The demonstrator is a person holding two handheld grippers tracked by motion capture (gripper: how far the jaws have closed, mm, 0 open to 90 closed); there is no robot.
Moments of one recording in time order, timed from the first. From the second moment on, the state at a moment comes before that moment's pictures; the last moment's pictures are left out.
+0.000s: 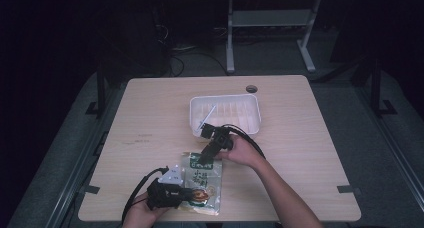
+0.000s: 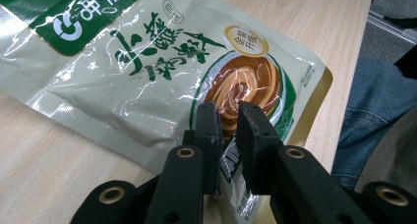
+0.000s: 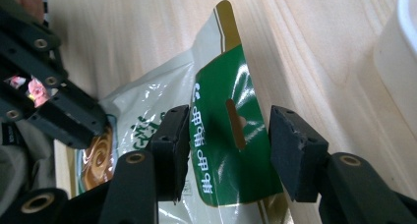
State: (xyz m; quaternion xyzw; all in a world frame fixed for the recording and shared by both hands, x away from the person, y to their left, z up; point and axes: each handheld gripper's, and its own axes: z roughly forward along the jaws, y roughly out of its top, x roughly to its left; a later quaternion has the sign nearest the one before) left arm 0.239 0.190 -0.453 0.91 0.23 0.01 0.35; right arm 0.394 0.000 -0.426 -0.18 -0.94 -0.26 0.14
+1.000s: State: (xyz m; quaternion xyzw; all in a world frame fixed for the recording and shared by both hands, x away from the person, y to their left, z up) left arm 0.240 0.190 -0.454 0.91 0.24 0.01 0.35; right arm 0.384 0.006 -0.418 -0.13 -0.95 -0.22 0.15
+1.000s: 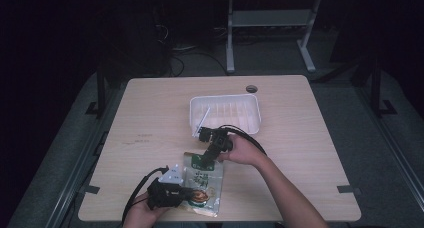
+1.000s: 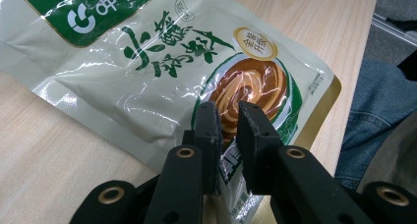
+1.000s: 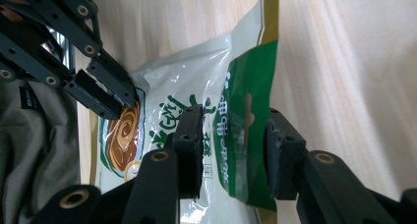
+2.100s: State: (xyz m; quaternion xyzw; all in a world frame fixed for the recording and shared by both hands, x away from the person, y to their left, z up) left arm 0.237 0.200 -0.446 0.90 0.24 0.03 0.37; right arm 0.378 0.009 -0.421 -0.16 -0.95 -0.18 0.18
